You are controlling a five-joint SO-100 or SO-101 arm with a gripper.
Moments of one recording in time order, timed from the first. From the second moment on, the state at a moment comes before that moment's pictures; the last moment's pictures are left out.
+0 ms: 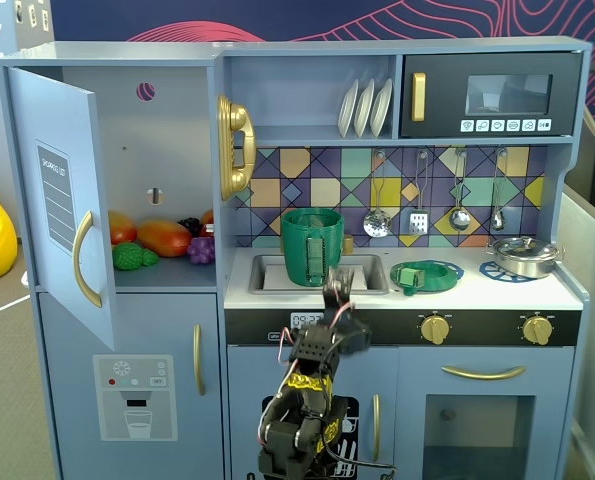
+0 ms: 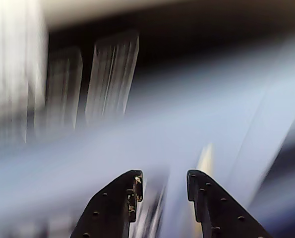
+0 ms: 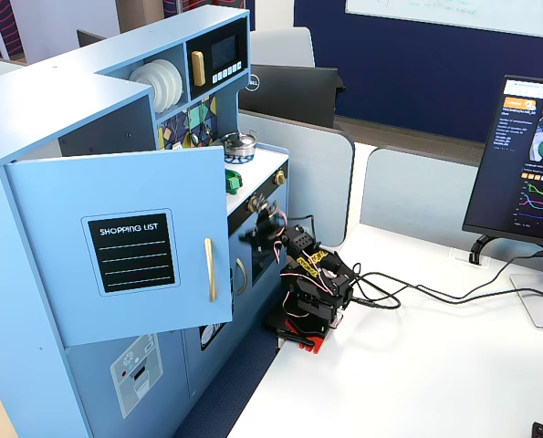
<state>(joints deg) 18.8 174.9 155.0 35.1 -94.8</state>
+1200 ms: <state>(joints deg) 34.4 142.8 137.2 3.2 -92.4</state>
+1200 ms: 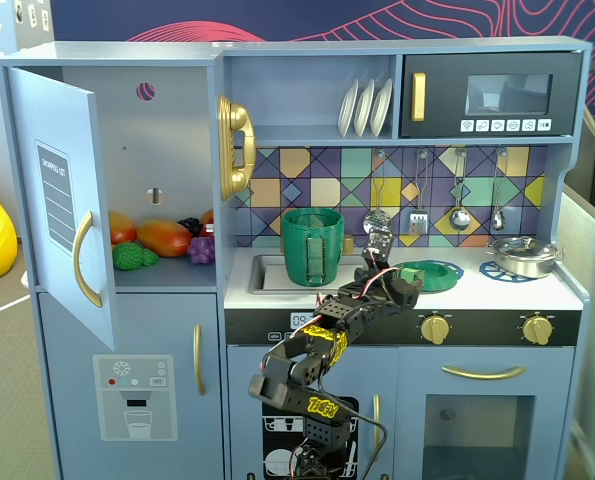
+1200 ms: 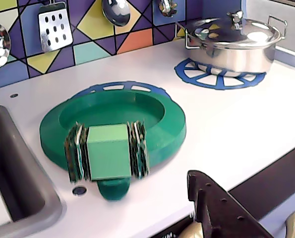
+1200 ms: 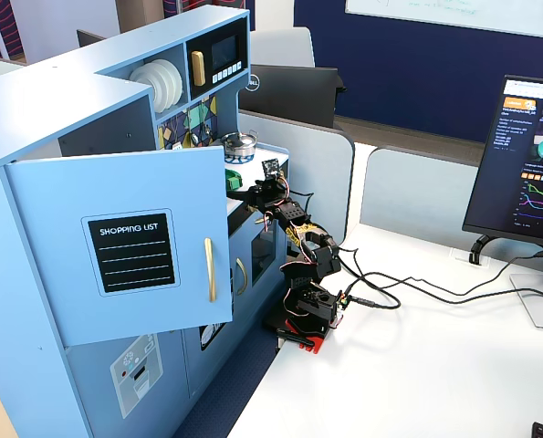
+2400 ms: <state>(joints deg) 32.4 111.4 116.5 -4.7 -92.5</state>
